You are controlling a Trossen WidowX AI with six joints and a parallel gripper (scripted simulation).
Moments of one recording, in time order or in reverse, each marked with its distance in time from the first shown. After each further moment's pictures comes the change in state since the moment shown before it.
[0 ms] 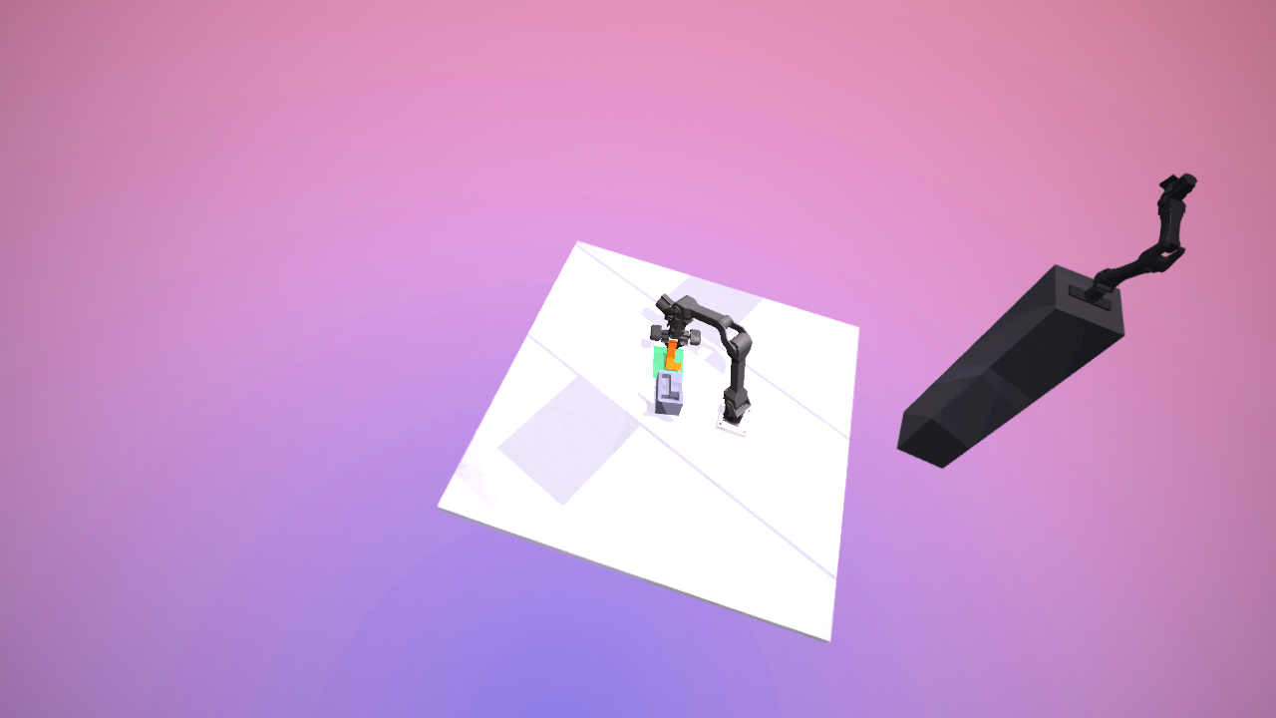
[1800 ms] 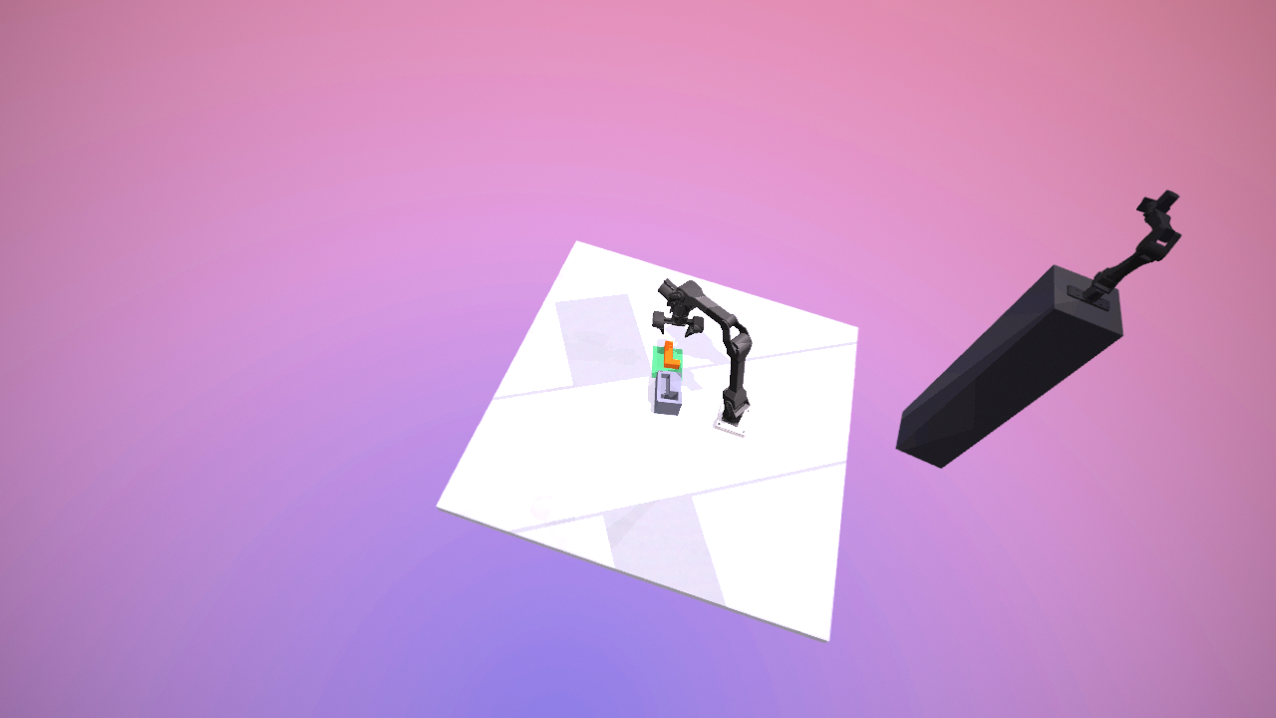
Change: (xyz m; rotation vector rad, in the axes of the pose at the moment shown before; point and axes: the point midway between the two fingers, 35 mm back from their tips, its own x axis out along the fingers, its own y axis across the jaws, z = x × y) arm -0.079 0.001 0.001 0.000 -0.004 0.004
